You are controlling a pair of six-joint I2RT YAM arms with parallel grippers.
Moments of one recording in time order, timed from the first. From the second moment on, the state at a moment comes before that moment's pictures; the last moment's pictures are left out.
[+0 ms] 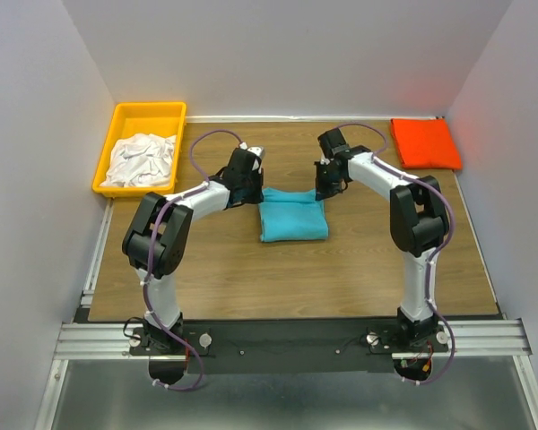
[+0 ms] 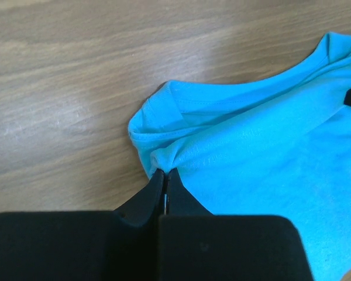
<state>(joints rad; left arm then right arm) -0.45 1.89 1.20 -0.11 0.10 -0.33 0.39 2.10 1.61 -0.65 -0.06 0.37</state>
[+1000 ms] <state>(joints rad) -0.46 1.89 1.22 0.01 0.10 -0.28 0.38 1.94 1.44 -0.54 0.14 0.50</state>
